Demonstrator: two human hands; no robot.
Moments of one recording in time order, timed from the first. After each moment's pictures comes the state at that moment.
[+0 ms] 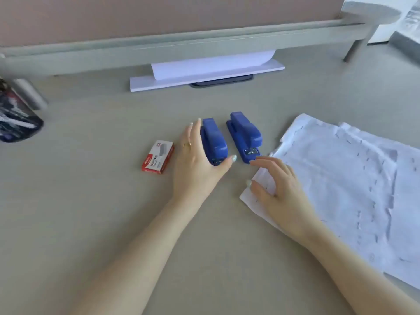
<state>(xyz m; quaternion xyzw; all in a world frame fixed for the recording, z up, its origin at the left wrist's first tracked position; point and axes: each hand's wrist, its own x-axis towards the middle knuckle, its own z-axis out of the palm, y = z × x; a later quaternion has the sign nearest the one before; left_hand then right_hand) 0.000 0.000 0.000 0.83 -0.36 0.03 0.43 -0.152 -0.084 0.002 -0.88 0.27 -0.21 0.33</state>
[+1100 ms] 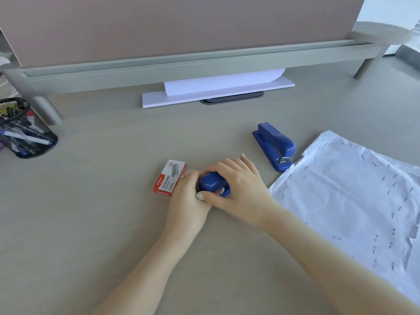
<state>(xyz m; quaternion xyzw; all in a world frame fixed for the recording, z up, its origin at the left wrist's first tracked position) 0.014 0.034 0.000 0.81 -0.30 -0.11 0.49 -0.056 -0.070 0.019 -0.95 0.11 -0.19 0.23</state>
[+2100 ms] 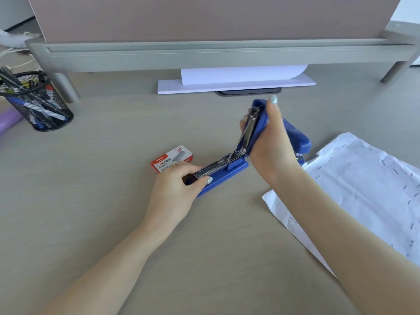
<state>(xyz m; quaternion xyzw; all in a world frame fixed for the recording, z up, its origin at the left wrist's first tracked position) 0.023 0.060 0.008 0.83 -0.27 -0.07 0.47 -0.023 -0.106 0.055 -0.44 0.25 -0.27 0.82</state>
